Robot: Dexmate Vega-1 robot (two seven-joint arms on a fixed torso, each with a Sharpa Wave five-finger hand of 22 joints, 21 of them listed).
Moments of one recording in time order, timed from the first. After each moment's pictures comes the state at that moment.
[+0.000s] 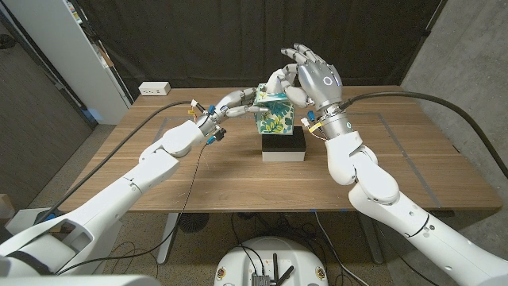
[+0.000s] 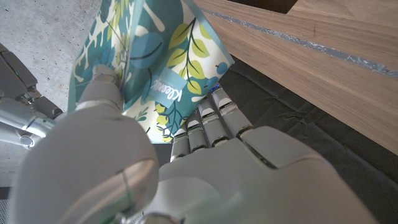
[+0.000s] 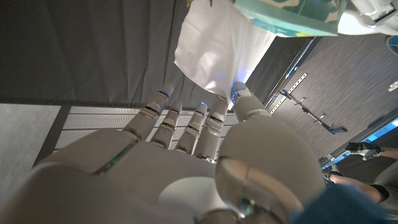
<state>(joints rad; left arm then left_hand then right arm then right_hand) 0.76 0.67 0.52 -1.59 -0.24 -0.39 -0.18 0.82 0.05 0.27 -0.15 0.17 0.33 0.04 0.60 0.21 0.37 -0.06 0.20 0.23 0.50 -0.05 0.19 0.18 0.53 -0.02 0.20 0.17 -1.01 -0.66 -0.58 -2.22 -1.05 -0.35 -0.46 0.85 0.12 0.51 -0.17 0.17 0.97 -0.14 0.45 0.27 0.41 -0.21 0.20 0.19 0.21 -0.04 0.25 0.21 0.43 -0.04 0.22 0.17</state>
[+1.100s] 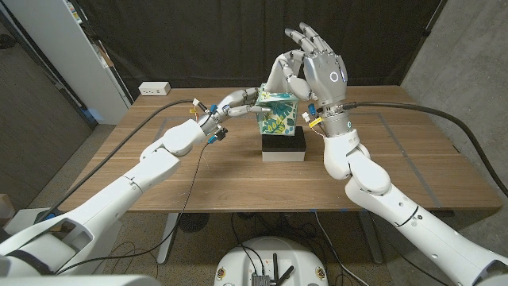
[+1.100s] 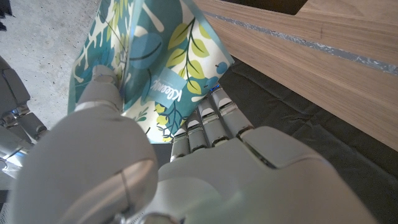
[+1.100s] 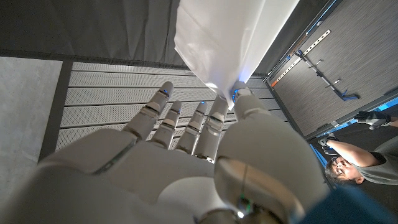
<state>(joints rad) 0.75 0.68 0.52 -1.61 -0.24 -0.38 -0.19 0.81 0.05 0.28 -0.16 0.17 0.33 0.04 0.60 0.21 0.37 -0.06 0.20 0.23 0.50 -0.05 0.19 0.18 0.53 -0.02 0.20 0.17 -0.96 -0.62 -0.57 -2.11 -1.05 -0.24 -0.72 0.87 0.12 0.46 -0.16 0.18 0.97 -0.15 0.45 0.26 0.43 -0.21 0.20 0.19 0.21 -0.04 0.25 0.22 0.44 -0.04 0.22 0.18</state>
